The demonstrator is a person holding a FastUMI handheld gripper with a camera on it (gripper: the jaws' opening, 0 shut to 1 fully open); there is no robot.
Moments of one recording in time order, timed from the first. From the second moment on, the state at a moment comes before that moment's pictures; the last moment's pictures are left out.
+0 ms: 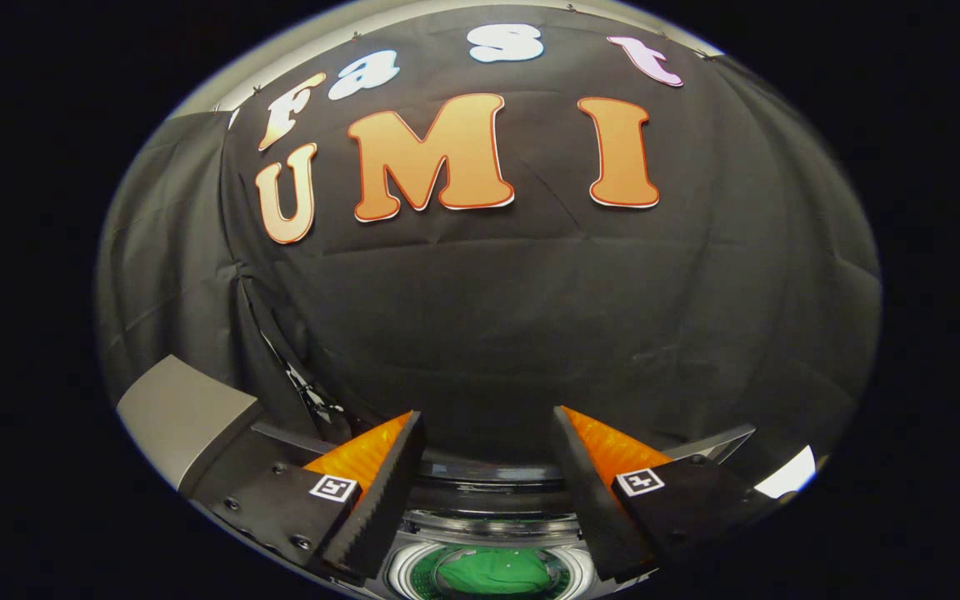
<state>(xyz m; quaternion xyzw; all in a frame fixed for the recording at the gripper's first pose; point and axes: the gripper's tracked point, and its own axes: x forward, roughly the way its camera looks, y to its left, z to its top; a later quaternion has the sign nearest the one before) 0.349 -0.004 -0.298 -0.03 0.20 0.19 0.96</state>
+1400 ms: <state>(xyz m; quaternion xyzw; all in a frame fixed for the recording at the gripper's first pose) 0.201 -0.069 -0.383 -0.07 0.27 0.15 0.95</state>
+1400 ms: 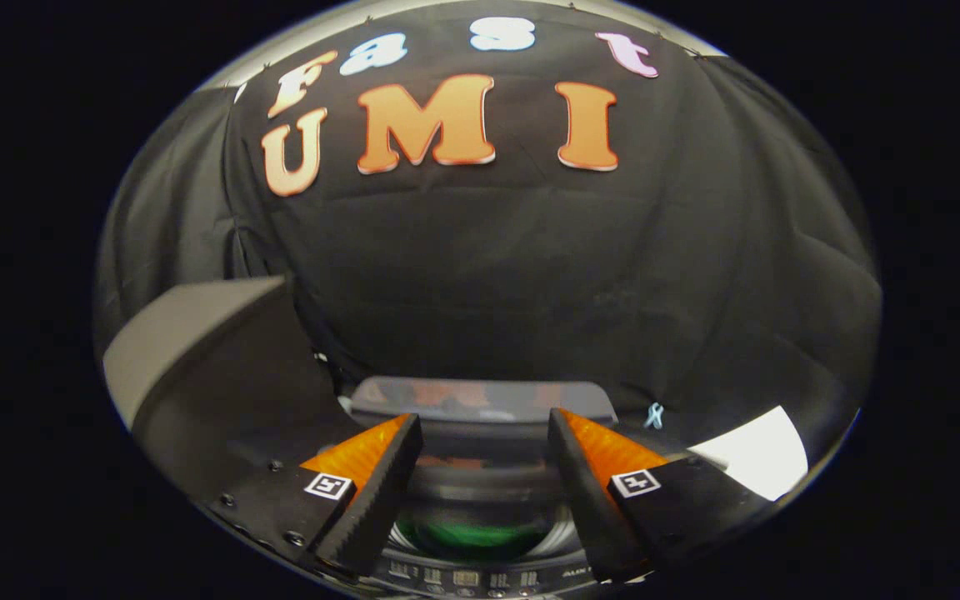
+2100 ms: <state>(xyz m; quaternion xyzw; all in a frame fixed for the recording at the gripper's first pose) 0.174 -0.107 -0.347 -0.05 0.26 0.14 0.95</state>
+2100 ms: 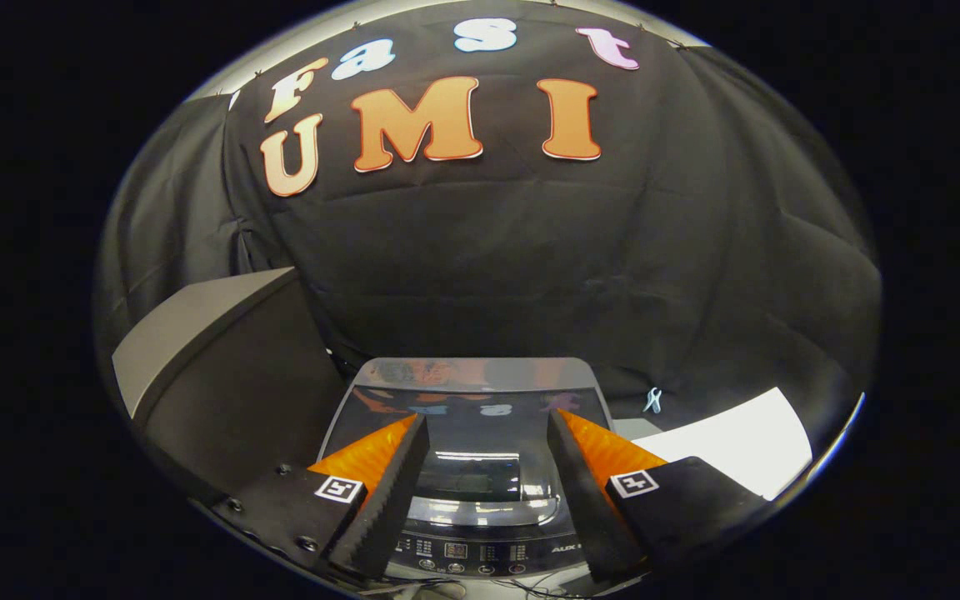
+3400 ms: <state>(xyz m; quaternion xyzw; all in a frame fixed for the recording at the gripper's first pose) 0.085 -0.176 0.054 0.01 0.01 0.09 1.00</state>
